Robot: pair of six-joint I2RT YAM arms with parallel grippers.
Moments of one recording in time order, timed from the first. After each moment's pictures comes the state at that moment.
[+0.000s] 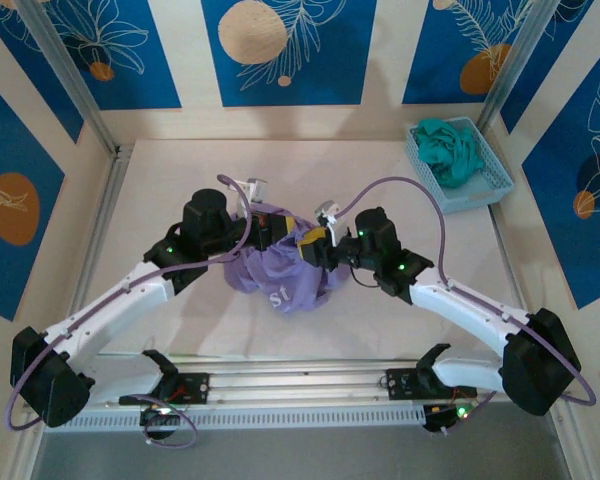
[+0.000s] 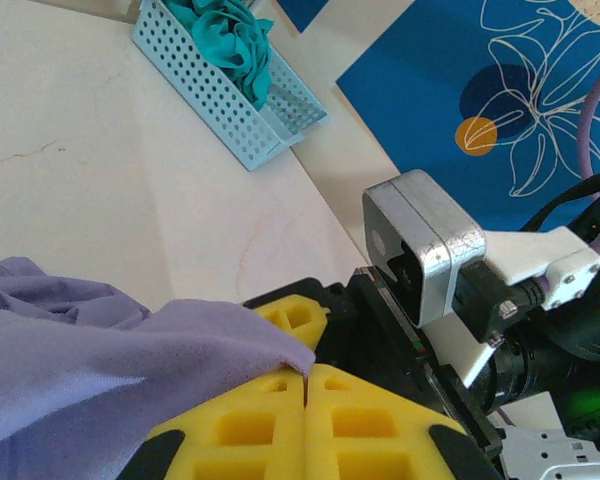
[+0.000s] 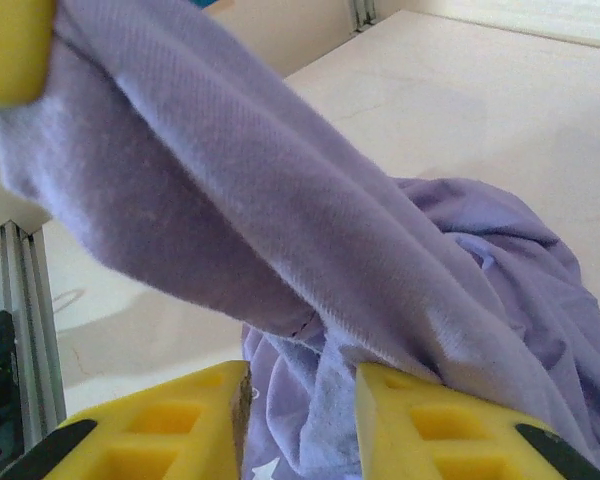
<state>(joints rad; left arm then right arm) -0.66 1.16 0.97 -0.10 0.43 -0.62 0.67 1.18 0.74 0.07 -0.37 0.15</state>
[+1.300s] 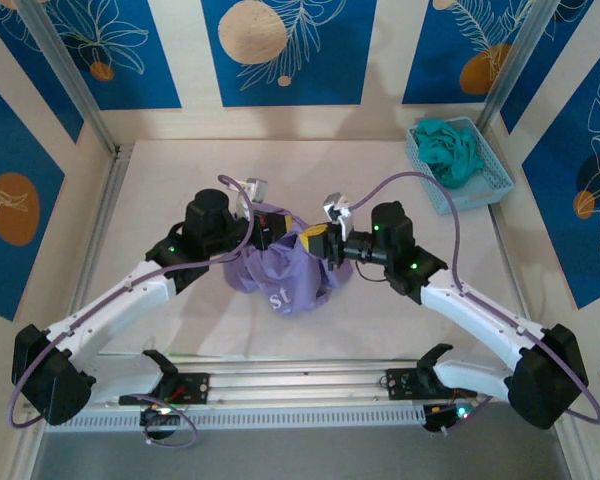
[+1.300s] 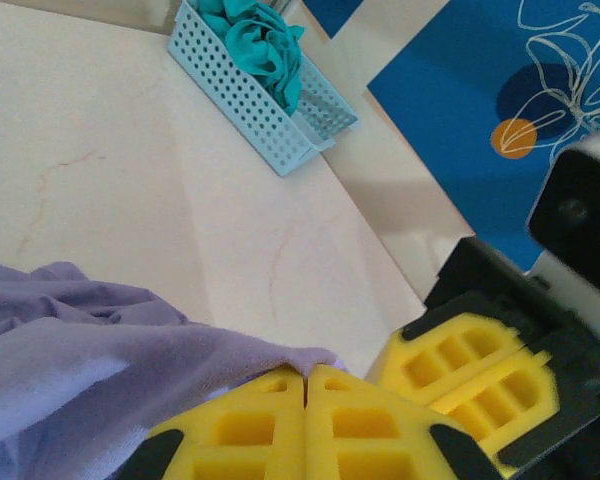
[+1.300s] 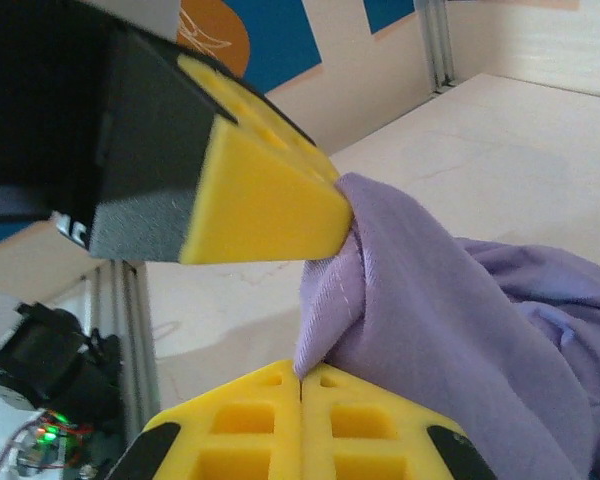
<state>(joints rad) -0.66 1.17 0.97 -0.12 0.36 -0.57 0.60 1.10 0.77 0.09 -0.60 0.25</state>
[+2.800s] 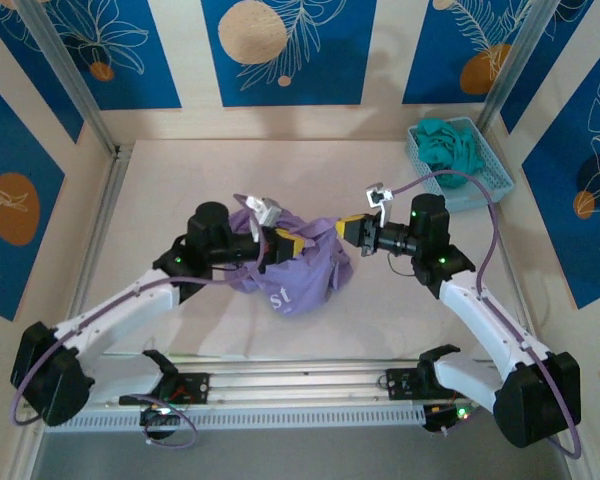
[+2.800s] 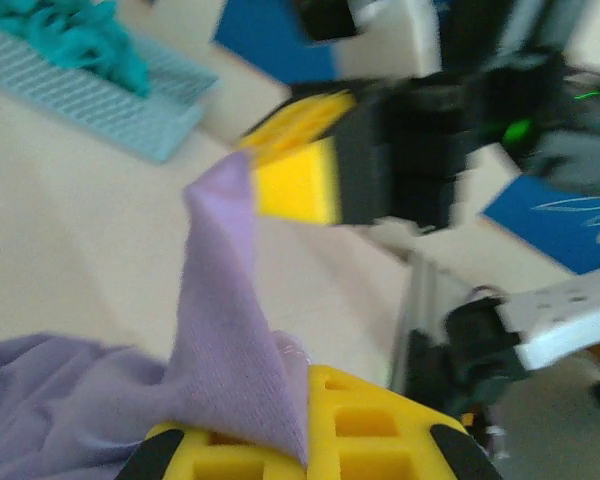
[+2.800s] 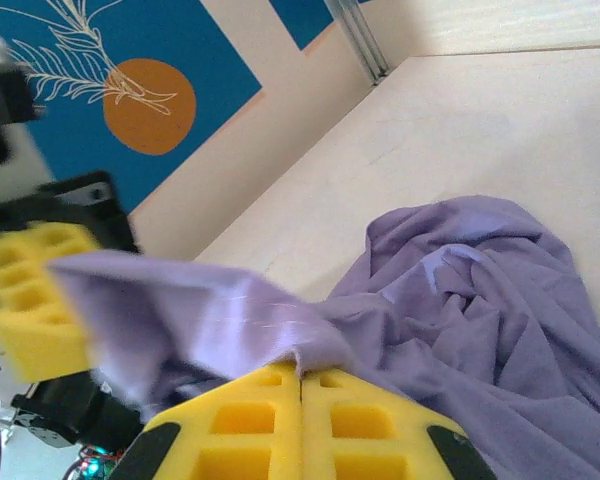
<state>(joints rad) -0.67 1.14 0.82 0.13 0.70 -0.34 0.31 1.04 0.73 -0.01 -0.78 0.35</state>
